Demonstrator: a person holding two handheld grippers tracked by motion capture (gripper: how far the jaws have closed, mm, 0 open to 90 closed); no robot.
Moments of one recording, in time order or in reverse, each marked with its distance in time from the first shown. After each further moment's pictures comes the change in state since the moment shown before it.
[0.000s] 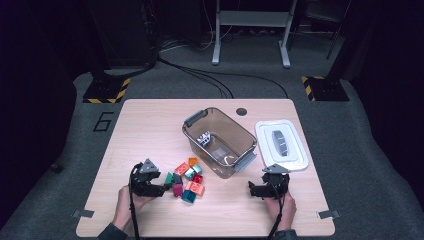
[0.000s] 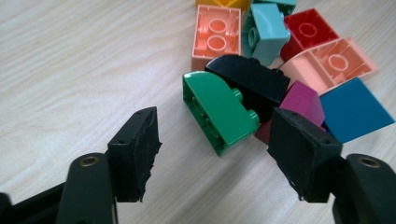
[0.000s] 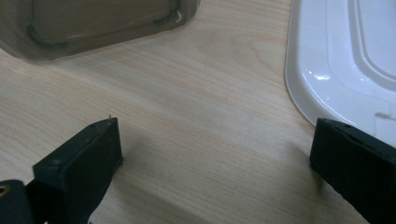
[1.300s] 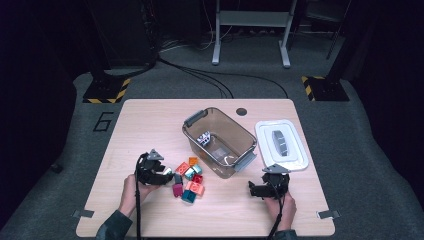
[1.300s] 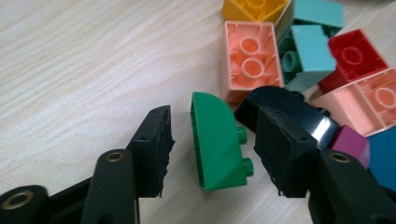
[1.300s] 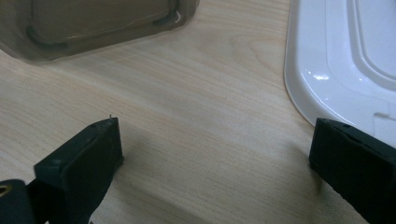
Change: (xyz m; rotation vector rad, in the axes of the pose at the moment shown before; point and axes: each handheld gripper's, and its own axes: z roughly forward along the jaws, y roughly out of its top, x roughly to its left) left arm 0.019 0.030 0.022 0.094 -0.001 -0.038; right arm 0.000 0.000 0.000 -0.004 -0.008 0.005
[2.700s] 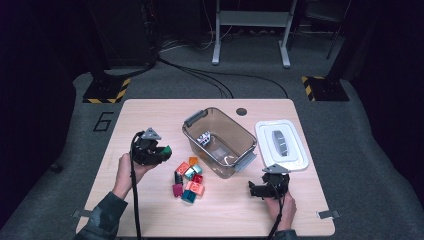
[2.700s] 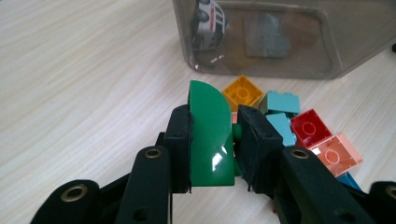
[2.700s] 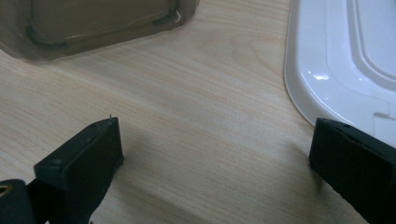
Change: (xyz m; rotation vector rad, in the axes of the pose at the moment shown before) left arm 0.008 0.059 -0.054 -0.083 -0.002 0.095; right arm 0.000 0.000 0.000 0.002 0.004 -0.002
